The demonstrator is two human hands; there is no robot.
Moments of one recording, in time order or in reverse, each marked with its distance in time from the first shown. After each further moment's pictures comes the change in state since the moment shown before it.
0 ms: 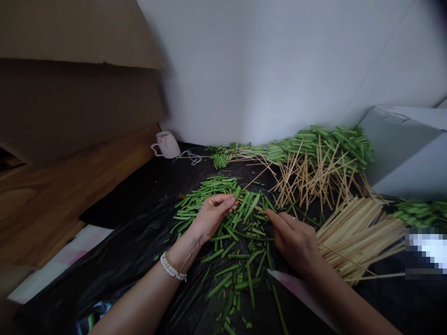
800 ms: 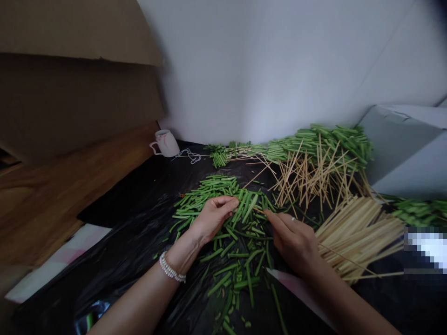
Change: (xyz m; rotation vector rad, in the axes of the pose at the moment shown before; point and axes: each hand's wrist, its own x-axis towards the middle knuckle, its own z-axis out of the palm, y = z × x) left_hand -0.005 -0.002 0.005 0.062 -0.028 -0.055; right_hand 0.002 -0.002 -0.002 0.008 0.055 -0.064
